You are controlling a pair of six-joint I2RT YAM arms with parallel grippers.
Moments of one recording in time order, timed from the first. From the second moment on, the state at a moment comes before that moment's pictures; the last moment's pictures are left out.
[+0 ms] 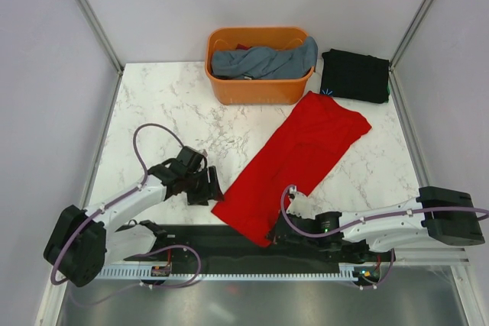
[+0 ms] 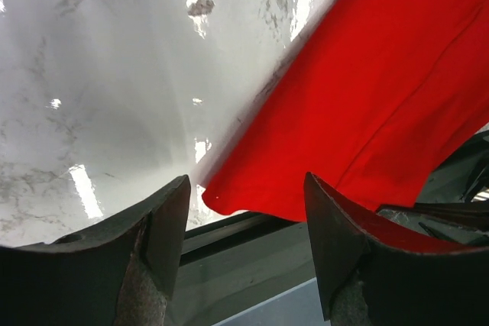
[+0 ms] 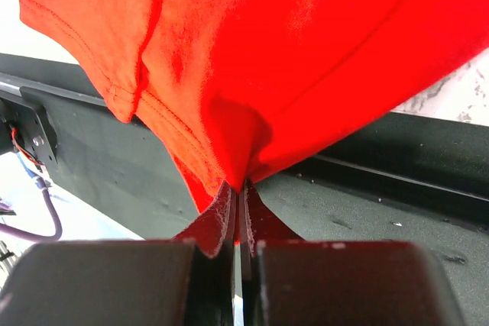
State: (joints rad) left arm -0.55 1.12 0.55 -0.55 0.22 -0.71; right arm 1.50 1.16 0.38 -0.15 0.34 1.58
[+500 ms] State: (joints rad) left arm -0.70 1.08 0.47 -0.44 0.24 -0.78; right arm 1.53 1.17 0.40 -0.22 0.35 1.58
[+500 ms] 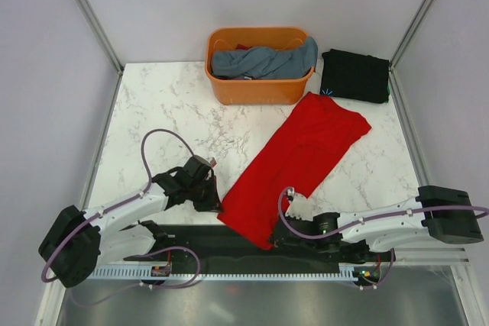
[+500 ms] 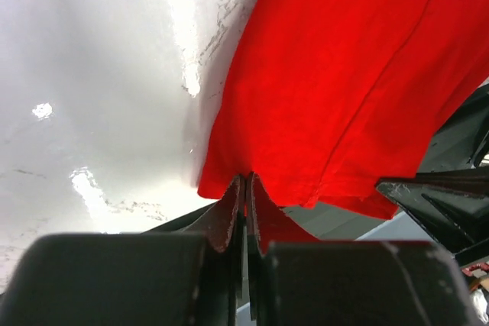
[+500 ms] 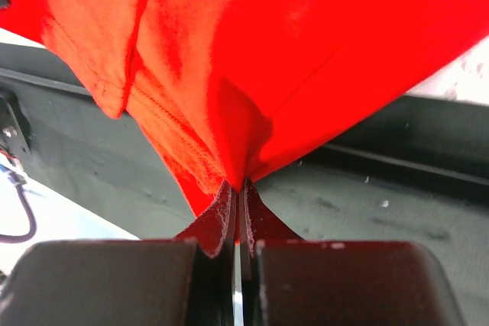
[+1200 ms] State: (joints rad) left arm -0.70 1.13 0.96 -0.78 0.16 -0.74; right arm 1.62 1.18 0.78 -0.64 0.52 1.63
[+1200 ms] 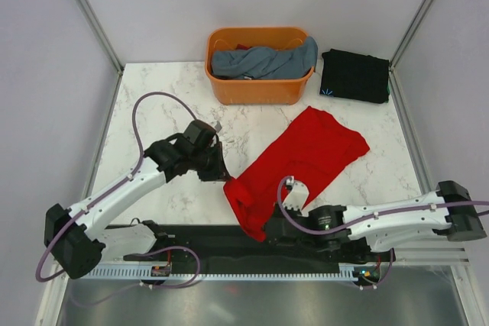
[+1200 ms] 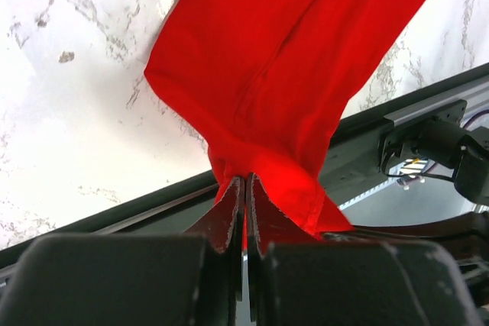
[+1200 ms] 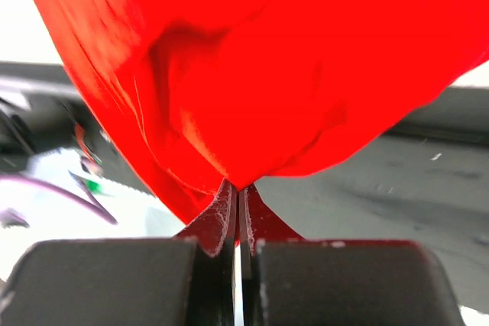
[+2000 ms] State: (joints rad) left arm -0.70 1.76 1.50 -0.76 0.17 -0.65; right arm 1.04 0.94 0.71 -0.78 0.56 1.29
